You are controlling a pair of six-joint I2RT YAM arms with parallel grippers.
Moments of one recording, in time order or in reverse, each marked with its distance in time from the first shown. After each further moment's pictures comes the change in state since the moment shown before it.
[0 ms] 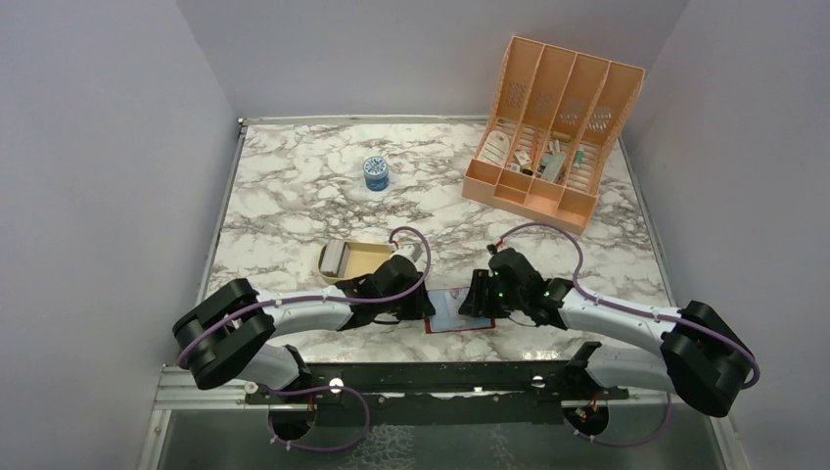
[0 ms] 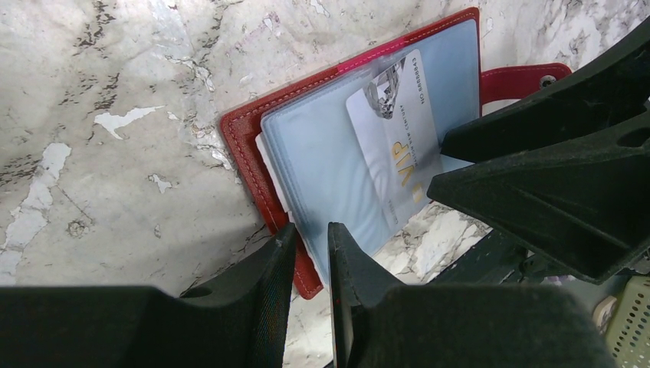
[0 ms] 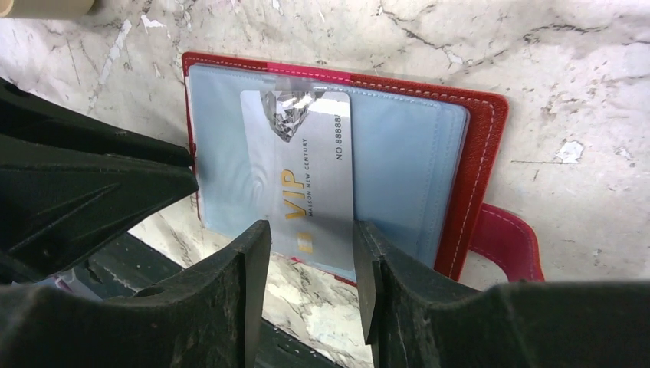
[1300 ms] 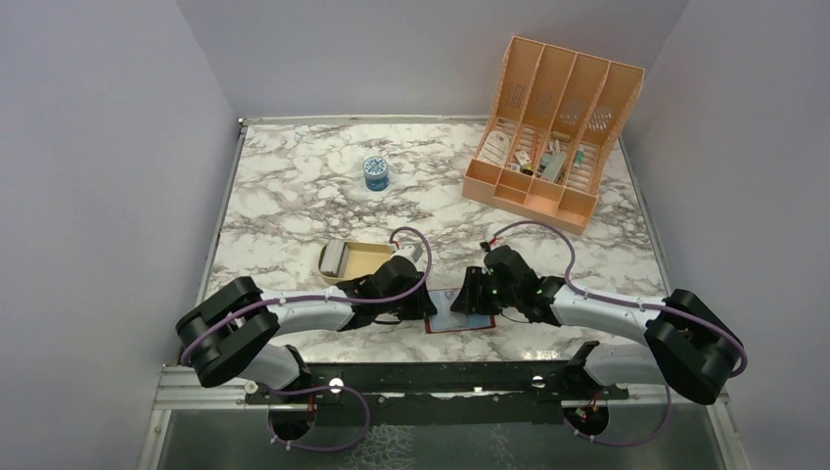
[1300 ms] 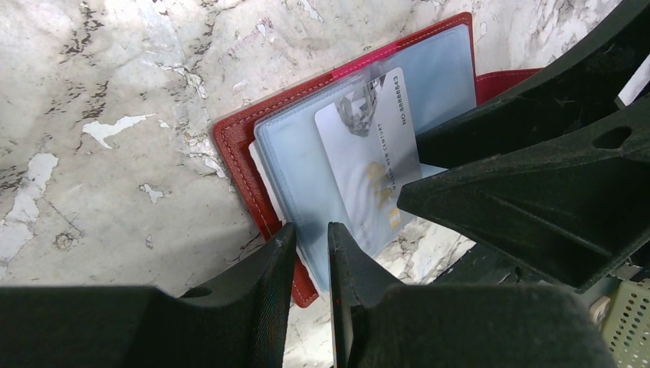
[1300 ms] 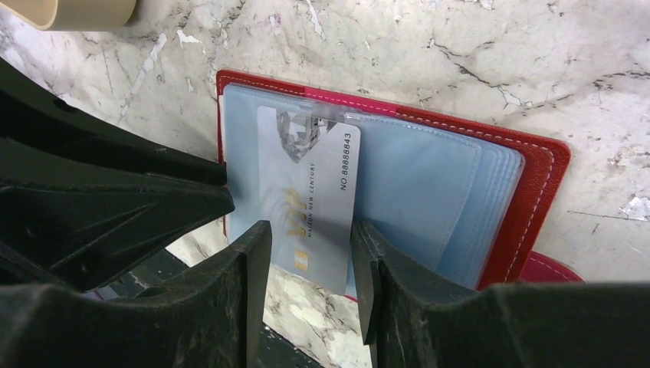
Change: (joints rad) left arm 0.000 0.018 -0.010 0.048 0.008 -0.008; right arm 0.000 0.083 0.009 0.120 -0.053 0.003
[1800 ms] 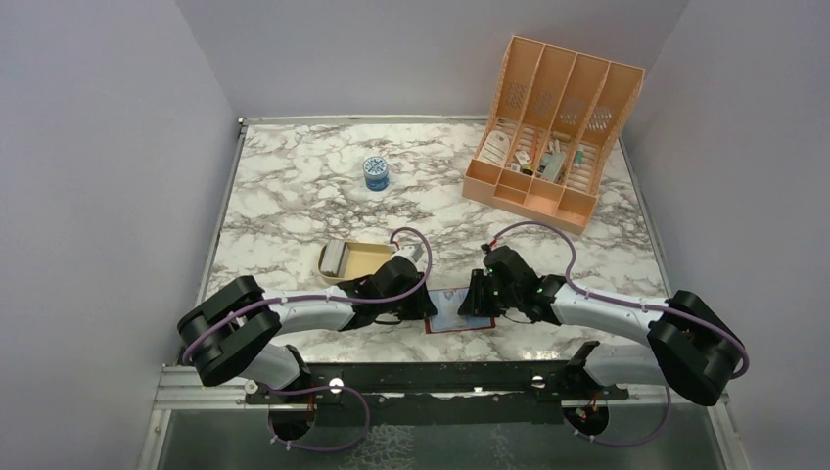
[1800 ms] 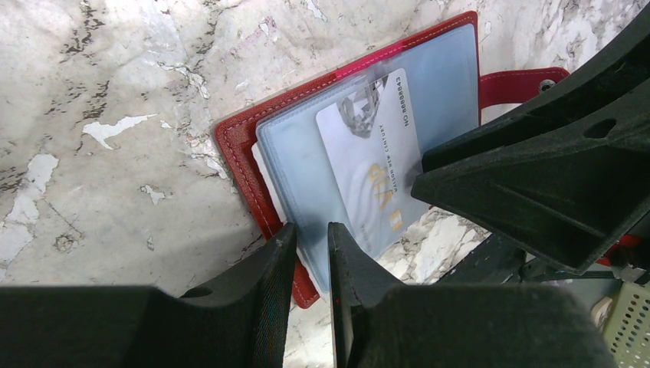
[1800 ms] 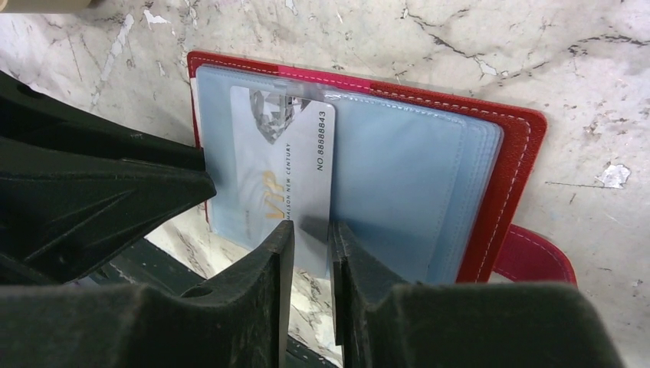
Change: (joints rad) left arm 0.000 0.009 0.000 0.004 0.001 0.000; right arm 0.000 -0.010 0.018 -0.090 0.007 -0.006
